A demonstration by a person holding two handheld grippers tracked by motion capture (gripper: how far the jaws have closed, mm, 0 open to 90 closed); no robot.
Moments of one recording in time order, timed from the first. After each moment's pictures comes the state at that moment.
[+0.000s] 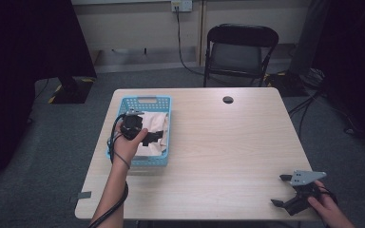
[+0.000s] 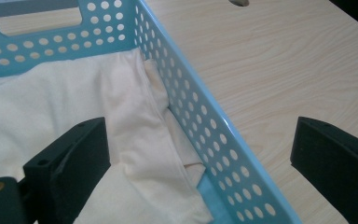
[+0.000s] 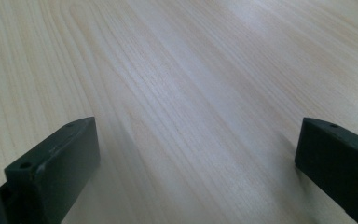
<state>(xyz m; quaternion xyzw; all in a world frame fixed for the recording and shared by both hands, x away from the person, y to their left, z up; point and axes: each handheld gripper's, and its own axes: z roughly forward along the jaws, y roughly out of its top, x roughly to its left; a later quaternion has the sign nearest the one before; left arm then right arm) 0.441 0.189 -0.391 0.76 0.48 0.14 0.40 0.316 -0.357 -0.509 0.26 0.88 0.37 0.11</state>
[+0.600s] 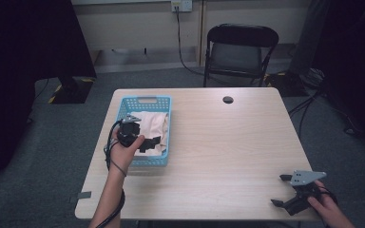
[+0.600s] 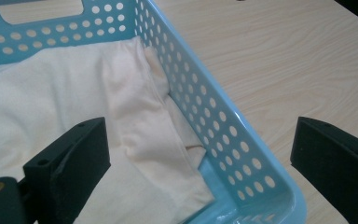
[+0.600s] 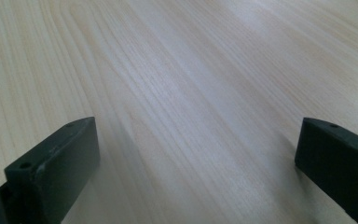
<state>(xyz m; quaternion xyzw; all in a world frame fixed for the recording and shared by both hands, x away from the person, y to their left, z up) 0.423 0.197 -0.401 0.76 0.47 0.15 0.41 0.316 -0.356 -0.509 0.26 0.88 0.37 0.11</state>
